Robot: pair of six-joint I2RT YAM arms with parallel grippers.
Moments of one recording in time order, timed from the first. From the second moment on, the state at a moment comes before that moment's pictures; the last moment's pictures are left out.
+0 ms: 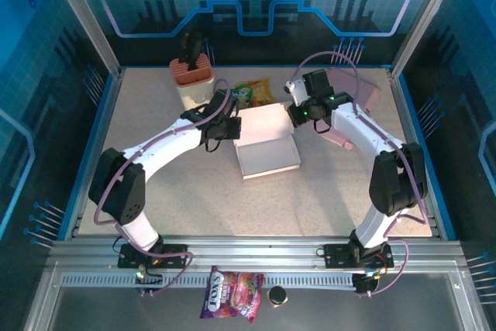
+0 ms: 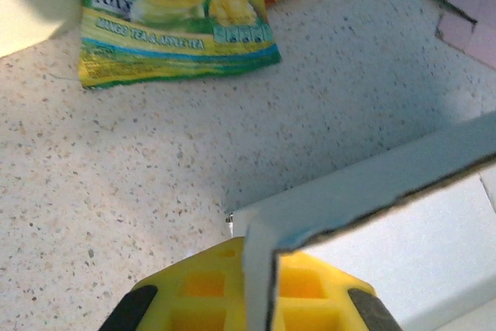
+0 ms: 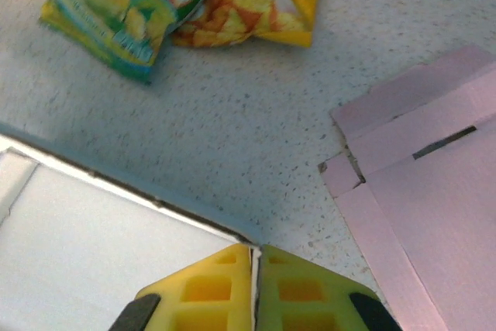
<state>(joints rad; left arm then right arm) -0.52 1.69 1.30 -0.56 -0.10 -0.48 0.34 1.71 1.39 -0.58 -0.11 -0.12</state>
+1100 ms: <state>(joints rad) -0.44 1.64 0.99 0.01 0.00 -0.59 0.49 1.46 0.86 0.04 0.11 0.39</state>
